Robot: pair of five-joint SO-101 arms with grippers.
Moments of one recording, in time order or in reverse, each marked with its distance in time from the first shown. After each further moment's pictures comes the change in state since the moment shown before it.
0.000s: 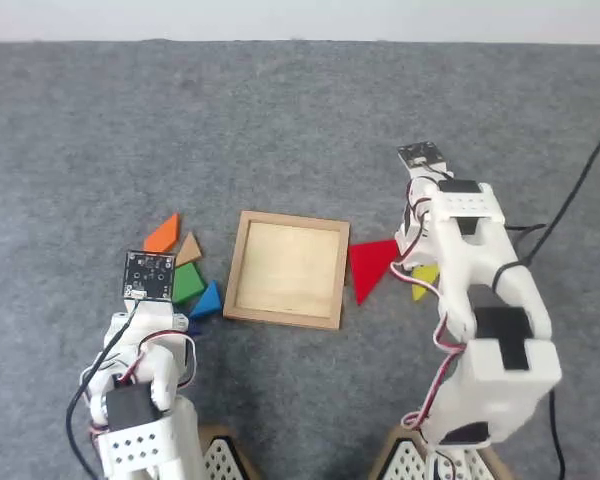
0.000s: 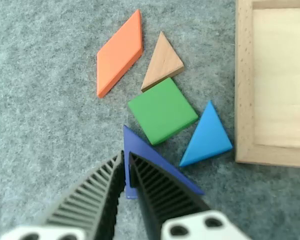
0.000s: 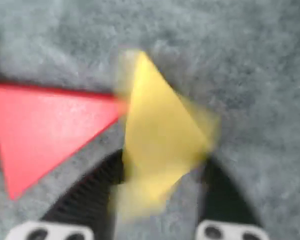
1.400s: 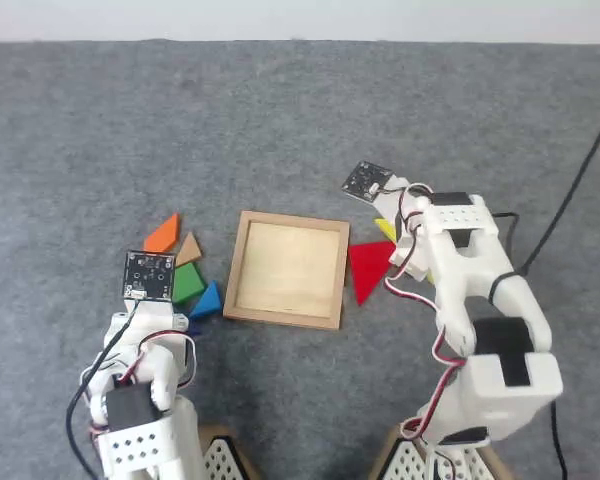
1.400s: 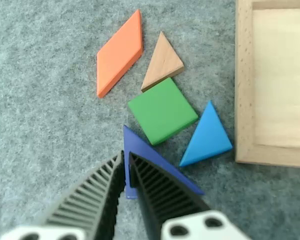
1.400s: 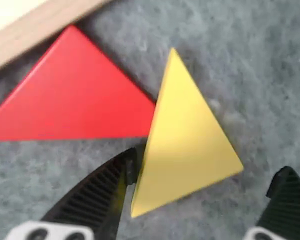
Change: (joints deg) left arm 0.0 0.0 0.0 0.0 0.0; right arm -2.2 -1.8 7.0 -11.3 38.6
